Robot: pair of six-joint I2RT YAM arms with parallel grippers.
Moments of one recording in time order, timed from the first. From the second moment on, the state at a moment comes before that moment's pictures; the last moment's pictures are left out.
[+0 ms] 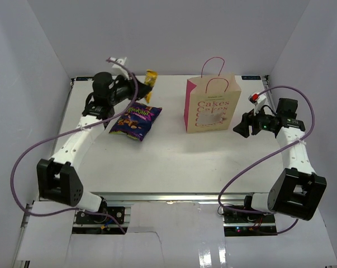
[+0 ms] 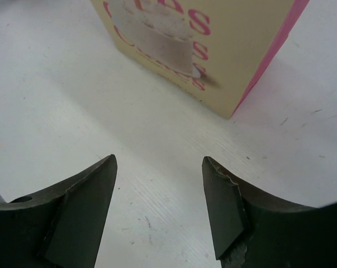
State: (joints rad) left arm -0.23 1.42 1.22 0.03 0.45 -0.39; right arm -0.24 1.31 1.04 -0.60 -0.88 -0.61
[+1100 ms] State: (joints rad) left arm -0.59 2.17 2.10 0.16 0.74 -0.20; right arm -0.24 1.24 0.91 -0.61 -0.93 -0.63
